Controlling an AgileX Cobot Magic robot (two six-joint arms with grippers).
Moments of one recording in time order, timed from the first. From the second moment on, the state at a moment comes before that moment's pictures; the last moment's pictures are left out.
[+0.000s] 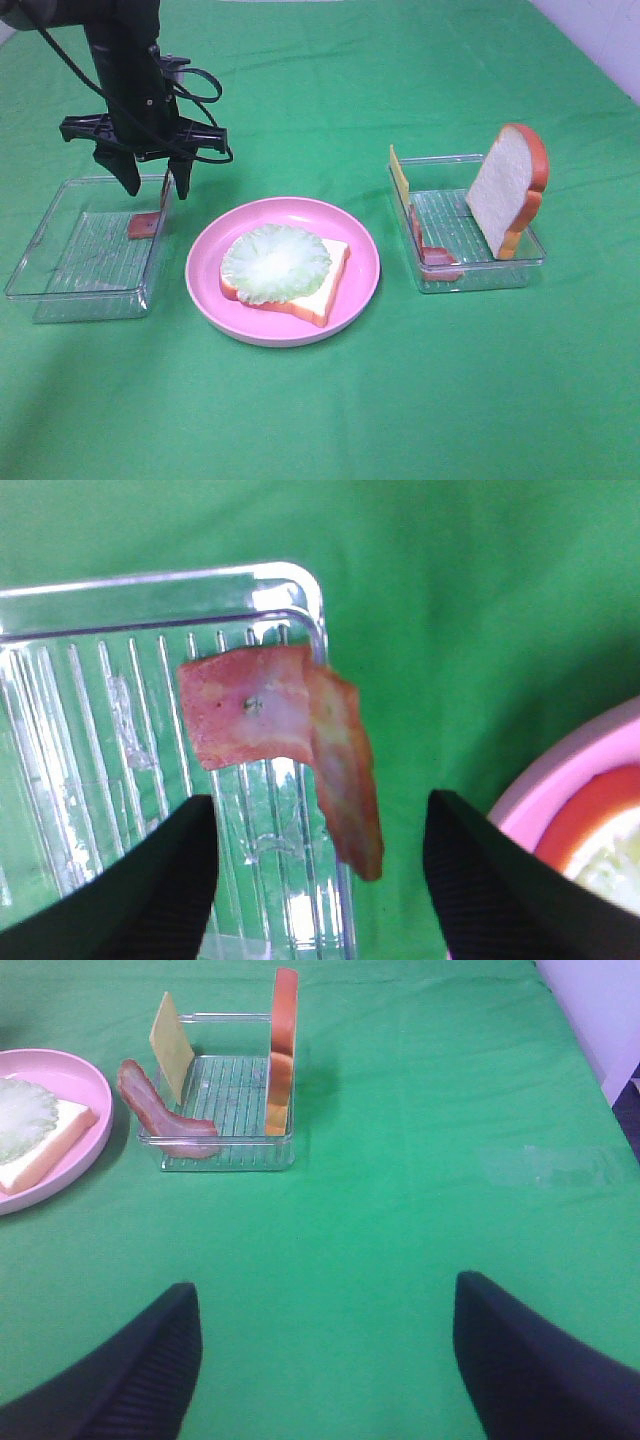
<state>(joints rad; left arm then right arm) -0.33 2.31 -1.95 0.06 1.18 -0.33 0.00 -0.01 -0.51 0.09 1.07 -0.11</state>
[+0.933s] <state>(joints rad) -0.33 2.24 -1.95 0.05 1.17 -0.31 0.00 -0.01 -0.51 0.09 1.07 -0.11</state>
